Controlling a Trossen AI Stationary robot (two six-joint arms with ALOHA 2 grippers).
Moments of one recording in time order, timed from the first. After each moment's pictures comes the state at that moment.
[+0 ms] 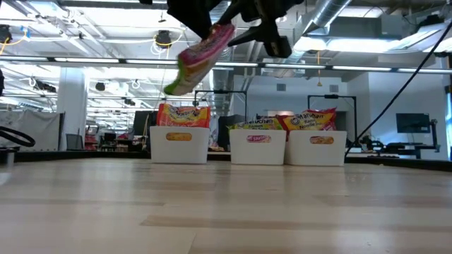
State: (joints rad) left arm -0.07 1.59 1.55 -0.83 -0.27 0.58; right arm -0.03 1.62 1.35 -0.38 -0.14 0.89
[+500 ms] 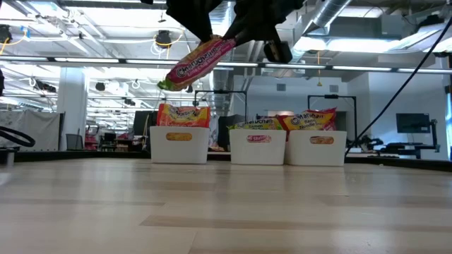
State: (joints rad) left arm -0.06 1.59 1.55 -0.85 -0.27 0.52; right arm -0.03 1.64 1.35 -0.40 -0.14 0.89
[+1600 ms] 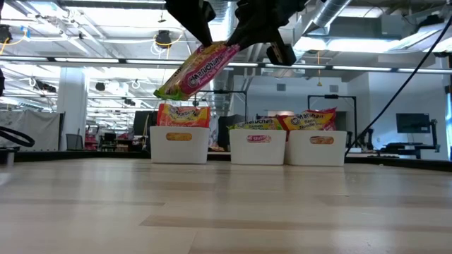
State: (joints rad) left arm -0.04 1.61 1.55 -0.87 -0.16 0.22; right arm -0.02 1.64 1.35 -0.43 -0.15 0.91
